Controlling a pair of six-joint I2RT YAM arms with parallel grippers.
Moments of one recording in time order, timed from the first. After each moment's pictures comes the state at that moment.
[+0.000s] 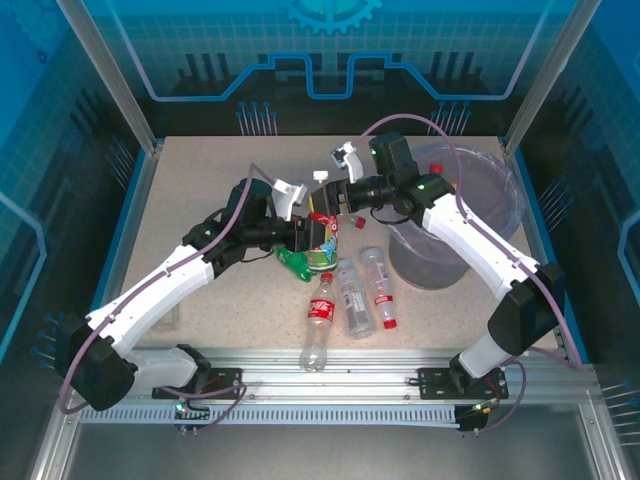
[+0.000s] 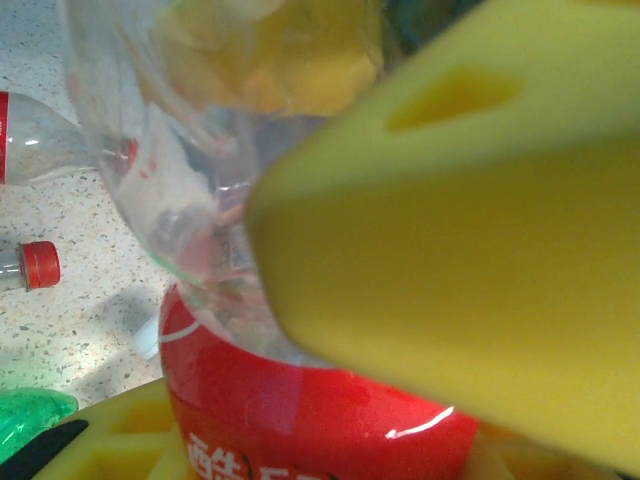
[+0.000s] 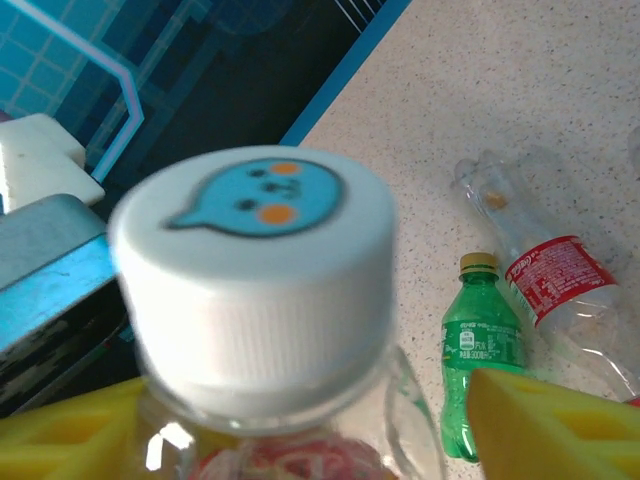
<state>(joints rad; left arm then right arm) -0.56 1.25 1.07 -0.37 0.49 -0.48 0.54 1.57 1.49 -0.52 -0.67 0.34</state>
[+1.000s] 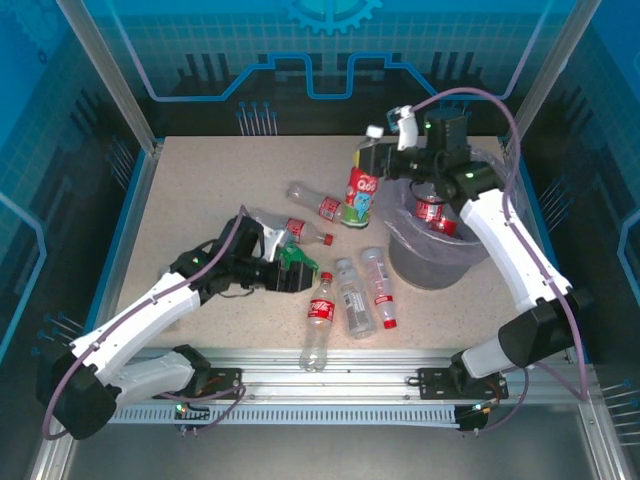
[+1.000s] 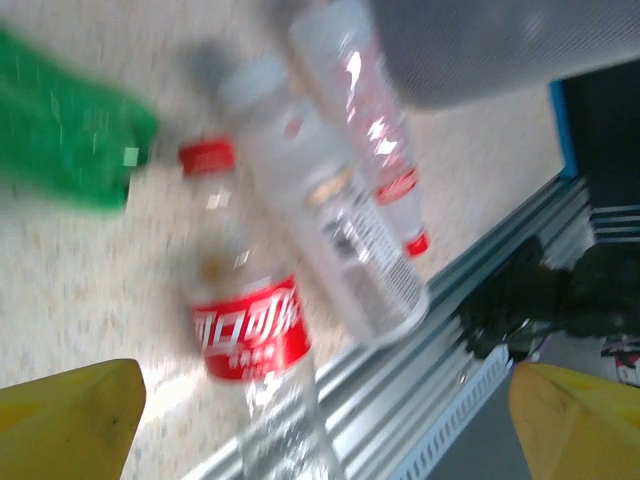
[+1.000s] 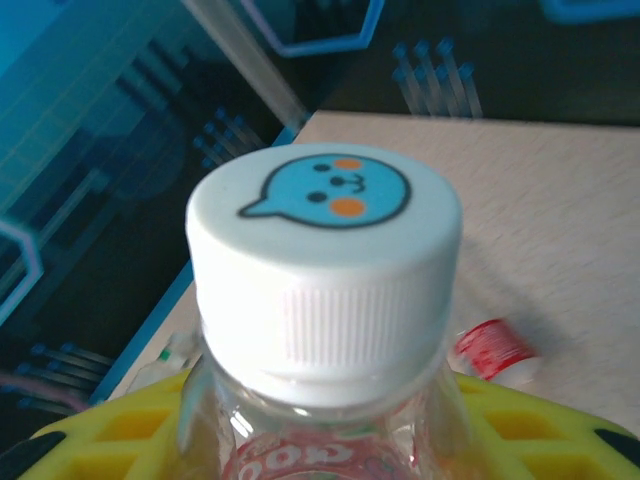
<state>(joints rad) -0.58 1.07 0.81 -0.63 0.46 -0.57 0.31 1.46 1.59 -0.57 -0.49 0.32</state>
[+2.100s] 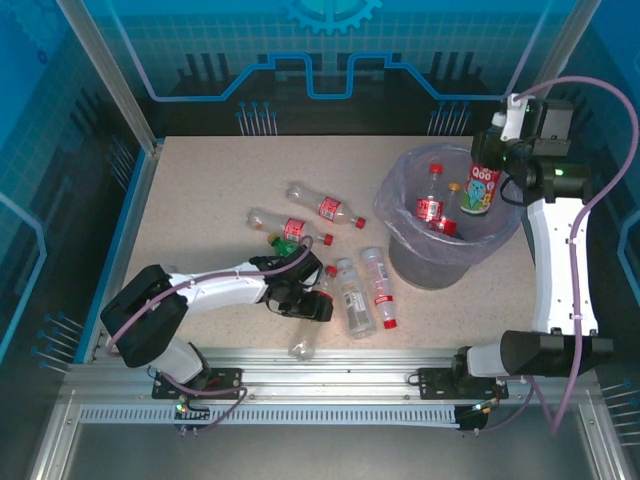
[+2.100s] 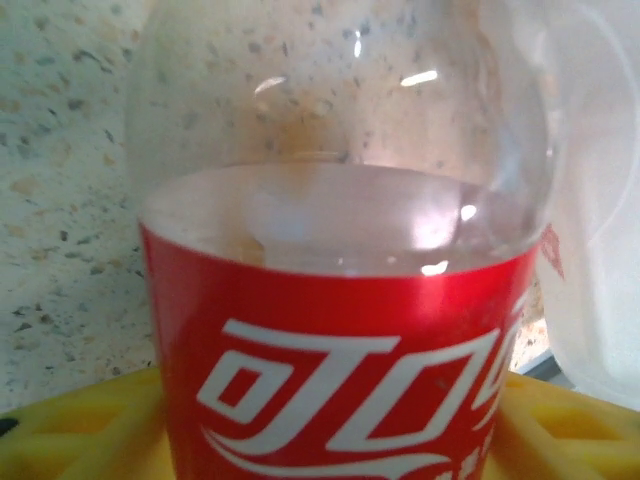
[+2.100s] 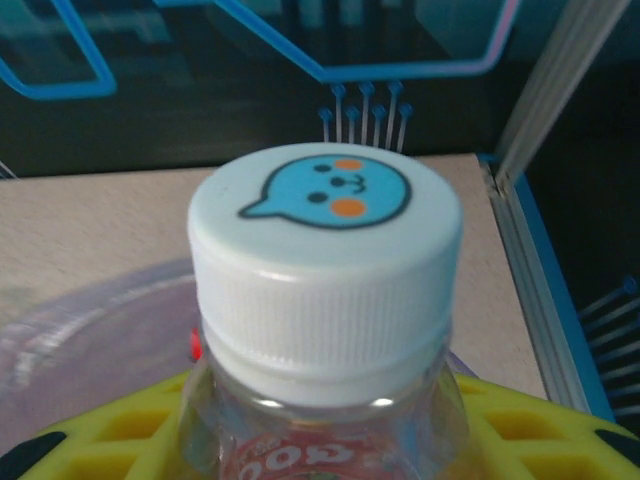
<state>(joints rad) -0.81 1.54 0.83 -0.52 0.28 -0.66 -0.09 1.38 1.73 -0.96 -0.01 0.01</state>
